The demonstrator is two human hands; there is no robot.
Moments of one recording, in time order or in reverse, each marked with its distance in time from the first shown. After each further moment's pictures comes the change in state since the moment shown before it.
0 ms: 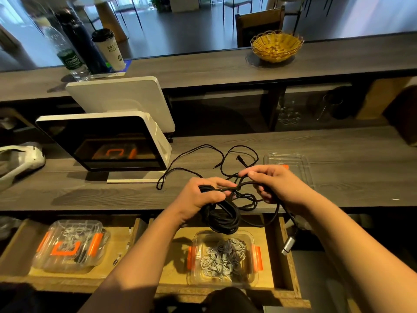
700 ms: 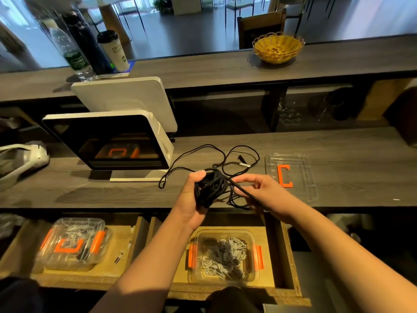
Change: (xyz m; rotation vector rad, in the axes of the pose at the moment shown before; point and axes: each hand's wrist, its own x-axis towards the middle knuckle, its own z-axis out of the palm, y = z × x) left_hand -0.007 -0.009 0.019 -0.754 0.357 -0.134; right_hand -0.001 0.018 0.027 -0.081 -0.076 -0.052
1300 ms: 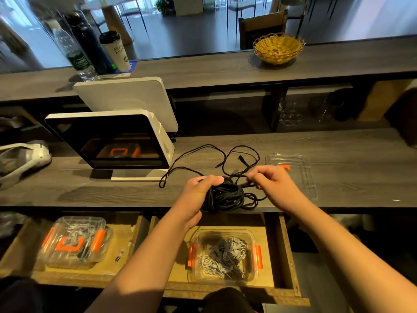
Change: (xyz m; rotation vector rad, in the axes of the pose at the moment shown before) left_hand -0.003 0.003 0.005 0.481 0.054 -0.045; right_hand -0.010 -0.012 -0.004 -0.270 0.298 -0.171
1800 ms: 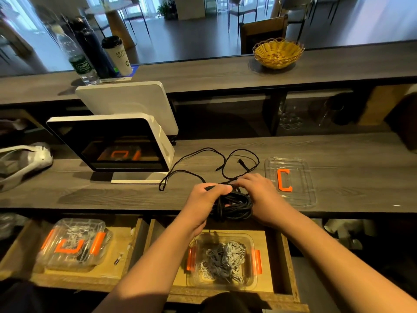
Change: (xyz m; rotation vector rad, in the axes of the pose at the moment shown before) left_hand -0.005 -0.005 0.016 0.079 -0.022 0.060; right_hand 0.001 -0.002 0.019 -0.665 -0.153 -0.074
